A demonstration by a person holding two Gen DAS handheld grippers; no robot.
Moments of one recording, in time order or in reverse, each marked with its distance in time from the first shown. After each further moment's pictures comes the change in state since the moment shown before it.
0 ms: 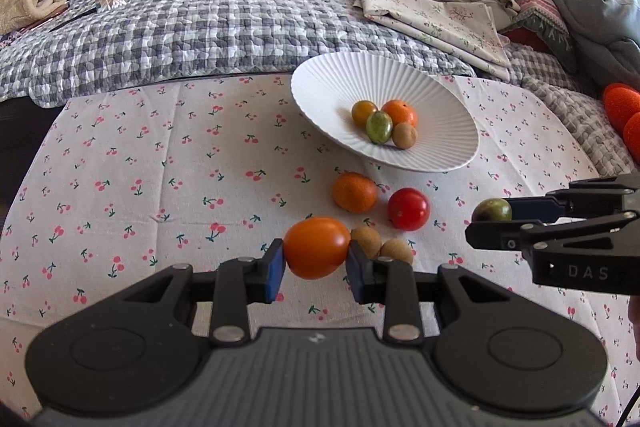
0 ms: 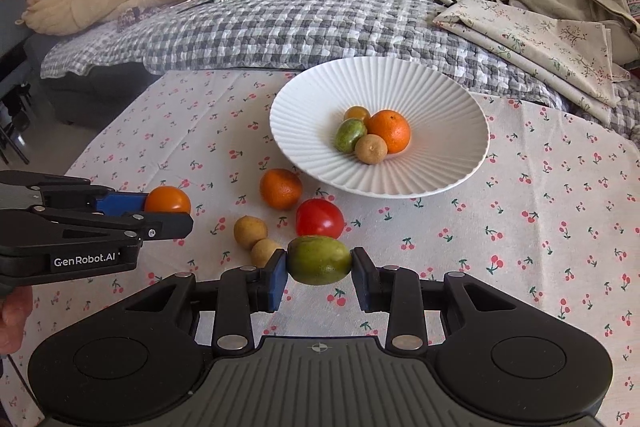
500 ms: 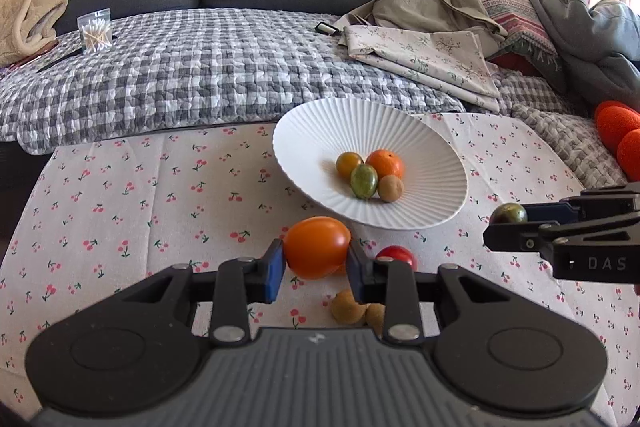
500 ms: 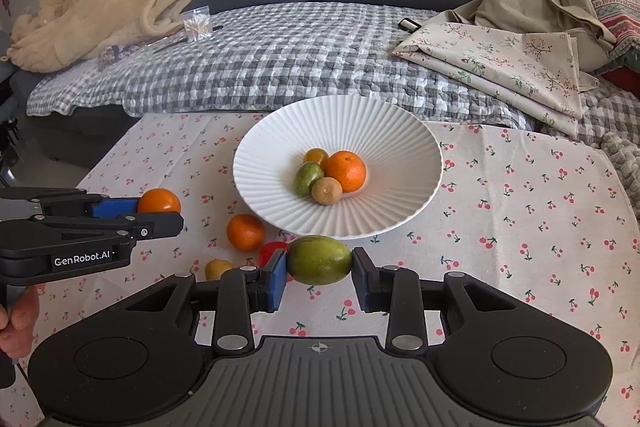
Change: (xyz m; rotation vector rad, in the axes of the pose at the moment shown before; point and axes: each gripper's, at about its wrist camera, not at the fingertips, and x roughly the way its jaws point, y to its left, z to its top) left arm 0.006 -0.011 0.030 0.039 -0.092 -0.018; right arm -0.015 -0.028 0.017 0.063 -0.071 -0.037
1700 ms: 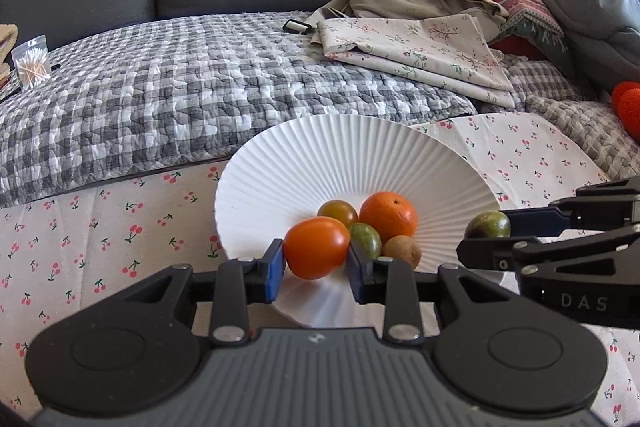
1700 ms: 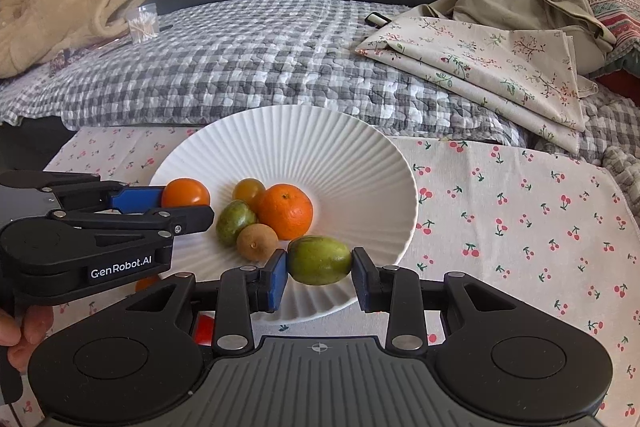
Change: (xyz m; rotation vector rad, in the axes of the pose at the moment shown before) left arm 0.099 -0.020 0.038 0.099 -0.006 -0.021; right arm 0.078 -0.026 0.027 0.004 0.001 -0.092
